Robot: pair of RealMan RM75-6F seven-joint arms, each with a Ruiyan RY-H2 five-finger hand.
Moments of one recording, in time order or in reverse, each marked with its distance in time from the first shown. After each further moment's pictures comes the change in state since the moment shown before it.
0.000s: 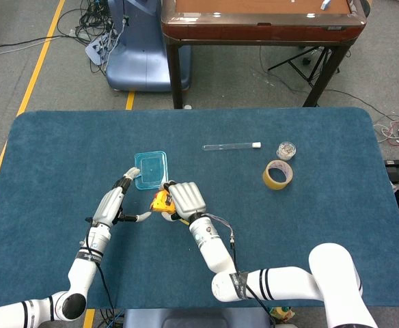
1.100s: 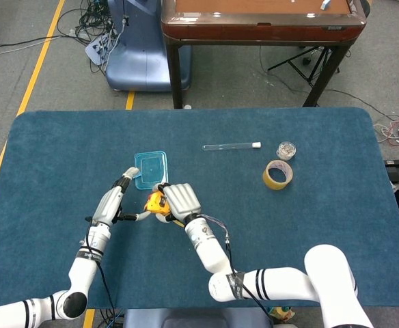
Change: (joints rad) left arm -0.003 -0.007 -0.003 0.016 -0.017 0.003 -0.005; right arm 0.004 -0.026 0.005 0.037 -0.039 -0.038 0.058
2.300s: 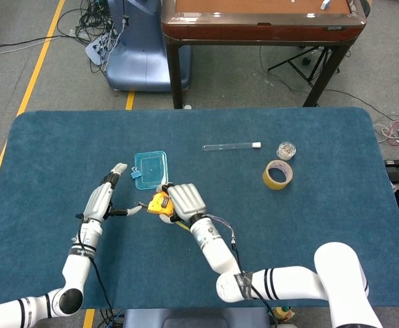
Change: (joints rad) left arm 0.005 0.028 -0.015 0.008 -0.050 0.023 0.052; right arm -0.023 0.063 -0.021 -0.077 0.006 -0.001 0.011
